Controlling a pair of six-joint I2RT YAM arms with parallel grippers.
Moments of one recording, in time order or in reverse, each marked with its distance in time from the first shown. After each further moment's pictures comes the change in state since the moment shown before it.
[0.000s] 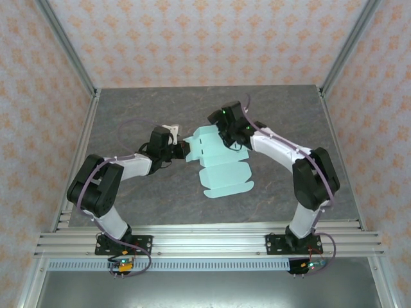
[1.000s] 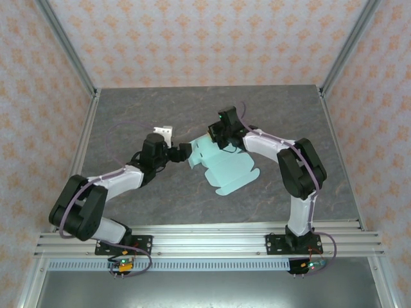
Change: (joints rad) left arm -0.026 -0.237 -0.142 0.028 -0.204 0.102; right arm -0.006 0.105 -0.120 0.229 -0.149 0.141
